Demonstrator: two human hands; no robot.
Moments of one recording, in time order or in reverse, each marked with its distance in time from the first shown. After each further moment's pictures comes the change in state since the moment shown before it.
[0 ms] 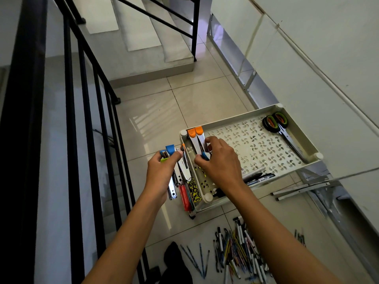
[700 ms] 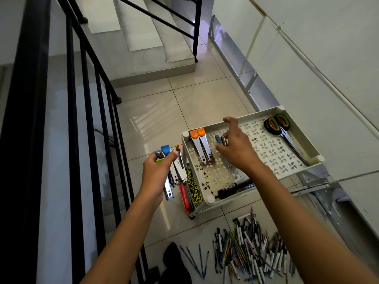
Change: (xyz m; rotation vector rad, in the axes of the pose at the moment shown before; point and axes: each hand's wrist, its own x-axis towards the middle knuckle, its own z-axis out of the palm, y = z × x) left_hand 0.006 -0.001 -0.013 -0.027 0.006 0.007; right_hand 0.037 0.019 -0.037 0.146 -0.179 0.096
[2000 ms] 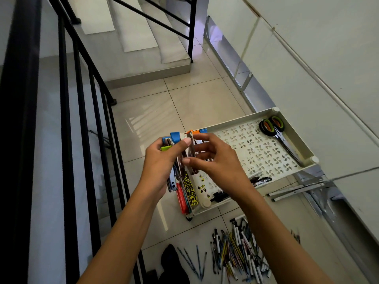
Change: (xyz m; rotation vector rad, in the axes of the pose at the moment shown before) left_hand -0.012 0.037 0.022 -0.112 -0.150 0.119; right_hand -0.059 -0.050 0.001 0.533 -0.100 -0.064
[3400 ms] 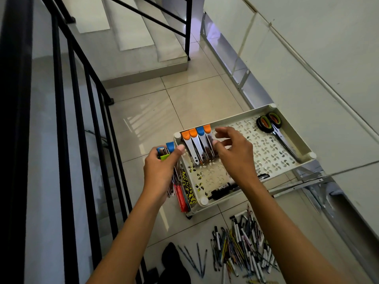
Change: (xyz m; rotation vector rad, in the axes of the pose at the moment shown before) left_hand -0.001 -0.025 -0.001 0.226 0.141 -0.042; right_hand 0.023 0.037 -0.026 -0.236 0.329 0.005
